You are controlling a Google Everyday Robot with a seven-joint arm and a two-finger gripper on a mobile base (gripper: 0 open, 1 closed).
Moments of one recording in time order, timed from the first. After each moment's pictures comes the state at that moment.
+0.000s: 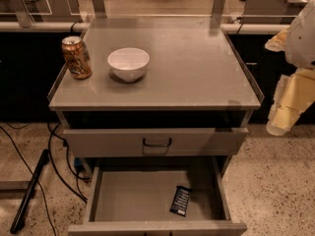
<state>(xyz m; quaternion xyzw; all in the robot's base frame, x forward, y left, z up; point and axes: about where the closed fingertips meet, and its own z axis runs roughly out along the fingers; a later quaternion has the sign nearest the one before) 0.438 -0.217 0.976 -0.60 0.78 -0.03 0.16</state>
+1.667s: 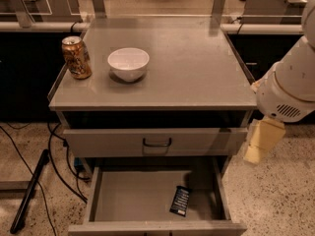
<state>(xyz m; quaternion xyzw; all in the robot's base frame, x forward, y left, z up) 0.435 -0.211 0.878 -0.57 0.81 -0.03 0.14</state>
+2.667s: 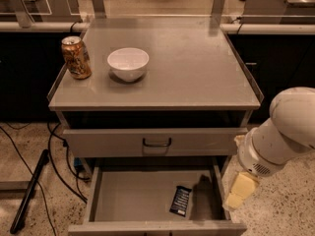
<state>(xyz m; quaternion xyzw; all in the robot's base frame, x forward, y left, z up) 0.405 -0.206 0.731 -0.55 0.82 0.04 0.13</state>
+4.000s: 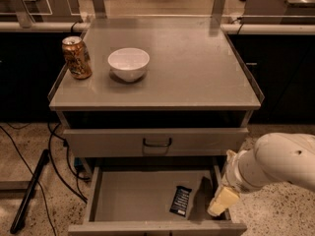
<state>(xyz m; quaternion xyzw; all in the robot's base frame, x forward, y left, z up) 0.426 -0.198 0.644 -0.52 0.84 0.03 0.18</state>
